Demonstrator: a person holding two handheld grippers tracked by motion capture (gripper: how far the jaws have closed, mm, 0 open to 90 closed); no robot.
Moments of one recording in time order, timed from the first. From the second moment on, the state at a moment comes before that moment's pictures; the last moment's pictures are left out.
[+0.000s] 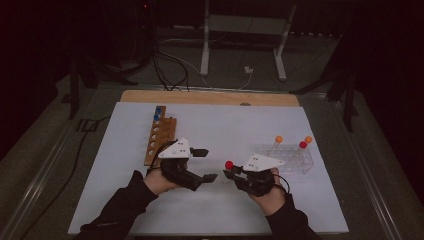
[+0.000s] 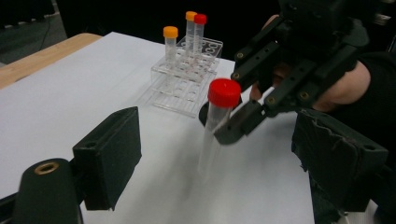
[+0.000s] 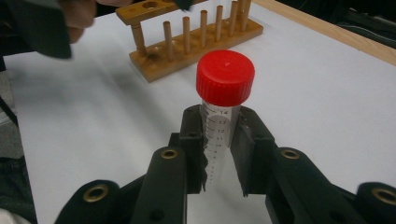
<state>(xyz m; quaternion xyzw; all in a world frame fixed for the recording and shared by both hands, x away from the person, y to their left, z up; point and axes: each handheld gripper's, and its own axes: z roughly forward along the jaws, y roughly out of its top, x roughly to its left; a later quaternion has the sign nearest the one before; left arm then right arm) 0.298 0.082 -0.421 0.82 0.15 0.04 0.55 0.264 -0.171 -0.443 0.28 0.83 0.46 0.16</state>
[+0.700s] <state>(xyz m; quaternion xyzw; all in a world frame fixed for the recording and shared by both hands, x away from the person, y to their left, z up) 0.302 0.043 -0.425 0.84 0.11 0.06 0.53 0.262 -0.169 -0.443 0.27 0.83 0.46 0.15</state>
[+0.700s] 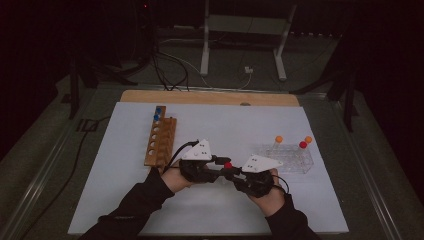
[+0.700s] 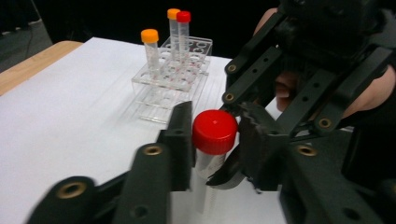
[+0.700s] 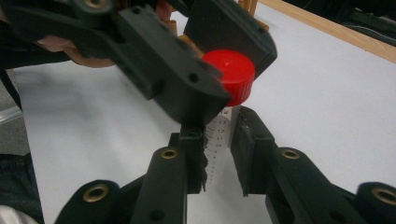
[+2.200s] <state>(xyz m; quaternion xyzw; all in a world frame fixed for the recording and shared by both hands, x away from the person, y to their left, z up) 0.358 0.175 -0.365 0.79 0.26 0.20 0.52 0.264 -0.189 -0.431 0.31 0.78 0.52 0.17</state>
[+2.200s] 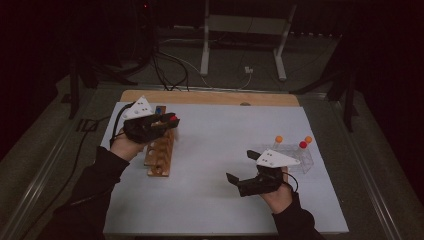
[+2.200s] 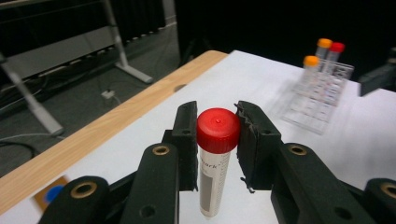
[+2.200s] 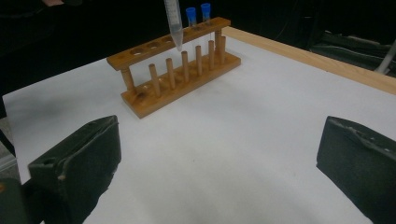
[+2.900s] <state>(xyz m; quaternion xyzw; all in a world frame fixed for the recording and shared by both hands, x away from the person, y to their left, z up) 0.397 0.224 -0.383 0.75 0.35 0.25 0.50 0.264 -0.189 -0.433 0.31 0.78 0.52 0.17</state>
